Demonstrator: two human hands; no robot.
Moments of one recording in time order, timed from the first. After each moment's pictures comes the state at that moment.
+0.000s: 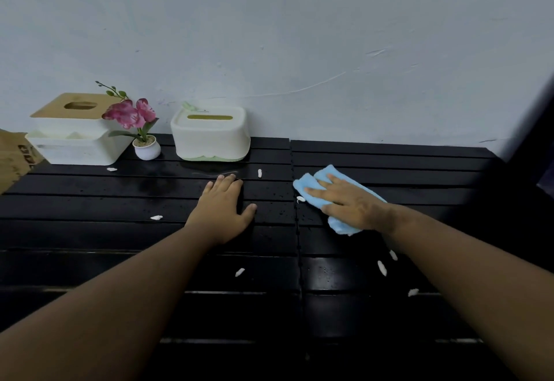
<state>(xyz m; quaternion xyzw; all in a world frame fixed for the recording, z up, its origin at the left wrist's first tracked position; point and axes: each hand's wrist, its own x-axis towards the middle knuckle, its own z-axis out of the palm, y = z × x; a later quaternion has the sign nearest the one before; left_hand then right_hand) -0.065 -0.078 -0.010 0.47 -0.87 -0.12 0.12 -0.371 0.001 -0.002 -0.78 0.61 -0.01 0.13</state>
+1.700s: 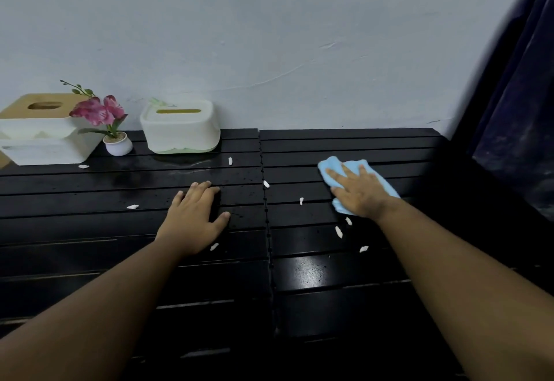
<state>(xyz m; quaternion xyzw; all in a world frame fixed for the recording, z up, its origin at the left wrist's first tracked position) -0.046 -0.031 -0.019 0.45 -0.88 -0.10 0.11 -0.400 0.078 0.017 -0.56 0.83 0.01 0.09</state>
